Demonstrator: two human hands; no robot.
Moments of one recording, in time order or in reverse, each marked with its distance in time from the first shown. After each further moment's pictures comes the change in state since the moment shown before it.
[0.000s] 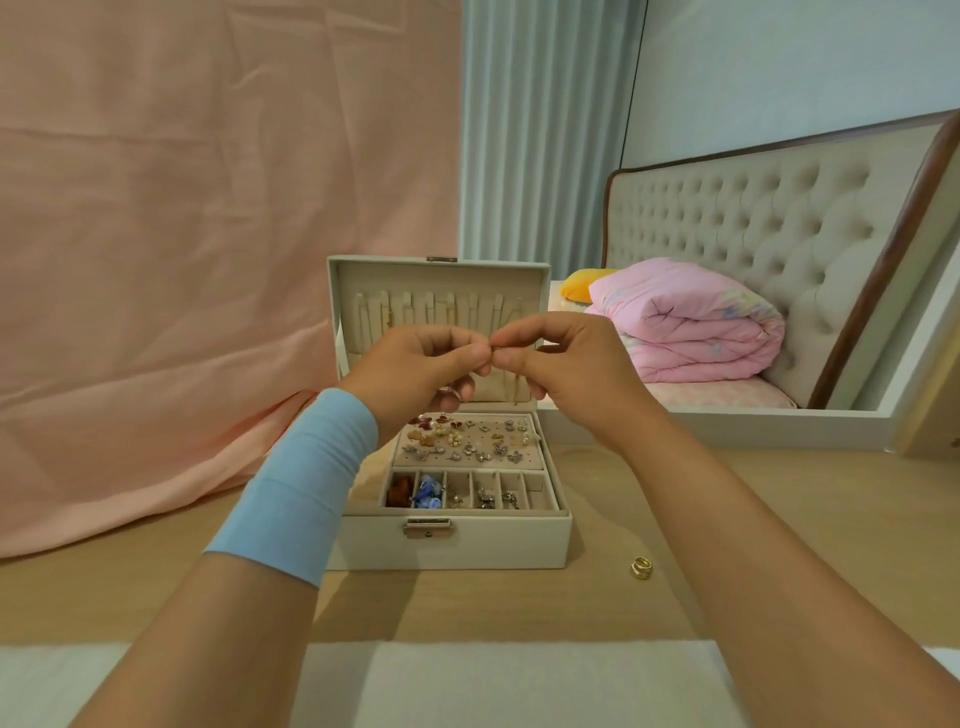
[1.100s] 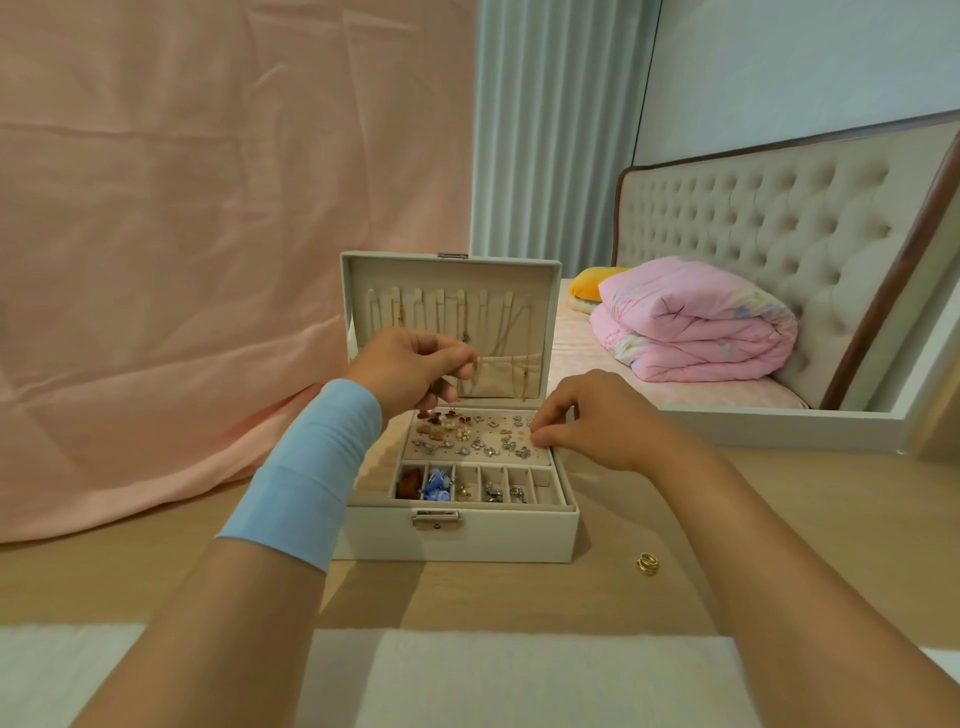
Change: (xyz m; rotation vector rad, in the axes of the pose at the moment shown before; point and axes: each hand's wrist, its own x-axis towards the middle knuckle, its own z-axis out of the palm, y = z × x) left_hand 0.003 -0.006 -0.010 0.091 0.202 -0.177; right_hand -0.007 0.047 -0.027 -0.701 -0.278 0.131
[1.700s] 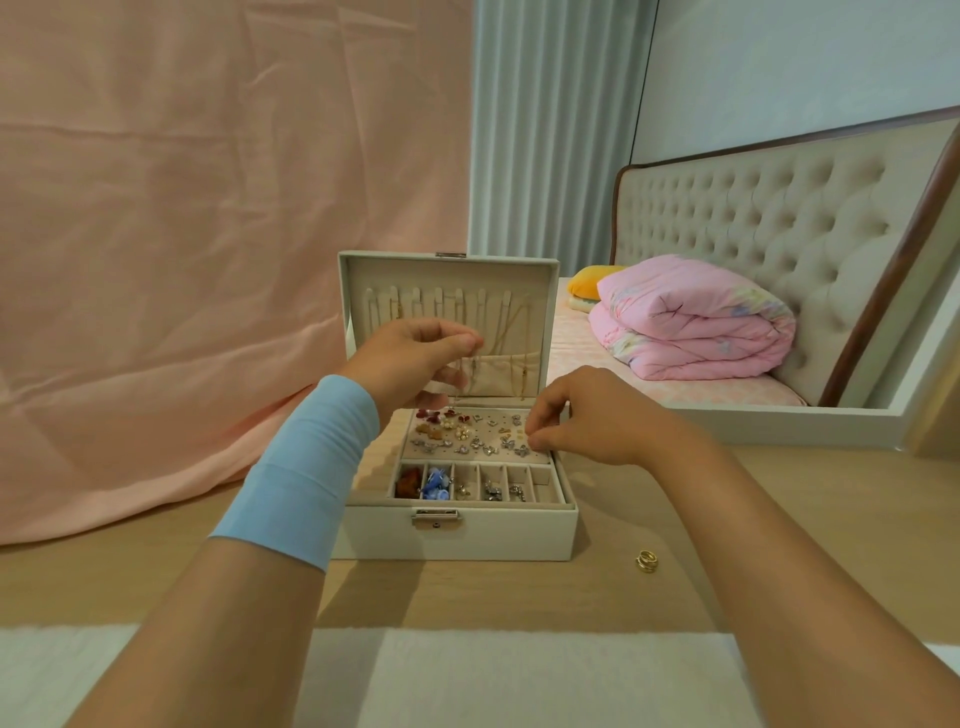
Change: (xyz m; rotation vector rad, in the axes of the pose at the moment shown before) left_hand -0.006 0.010 0.001 -0.060 -0.026 0.004; right_hand 0.001 -0.007 -0.004 -0.012 -0.084 -0.026
